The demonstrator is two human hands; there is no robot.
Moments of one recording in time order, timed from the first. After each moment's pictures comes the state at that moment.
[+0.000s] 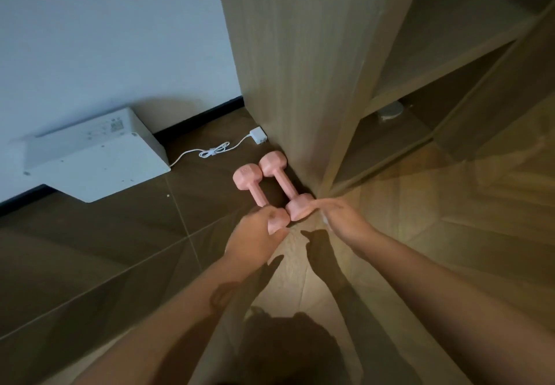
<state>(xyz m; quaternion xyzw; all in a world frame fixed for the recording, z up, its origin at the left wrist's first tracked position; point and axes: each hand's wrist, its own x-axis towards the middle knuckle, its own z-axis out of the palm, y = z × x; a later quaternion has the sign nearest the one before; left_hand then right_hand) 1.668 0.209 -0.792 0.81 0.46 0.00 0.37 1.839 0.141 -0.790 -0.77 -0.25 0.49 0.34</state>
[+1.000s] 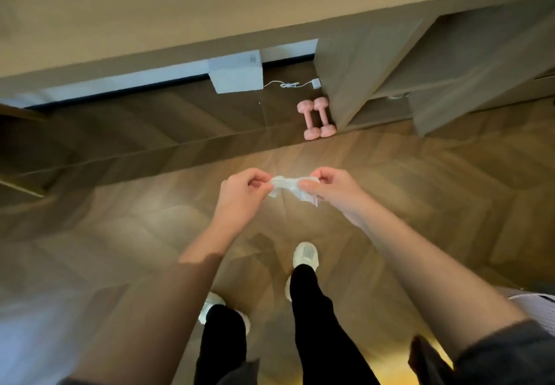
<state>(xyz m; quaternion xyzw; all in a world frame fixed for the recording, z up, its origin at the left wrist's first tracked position) 1.406 -0.057 -0.269 0.59 0.63 0.15 0.48 1.607 -0.085 -0.265 -0.66 -0.32 0.63 0.26</state>
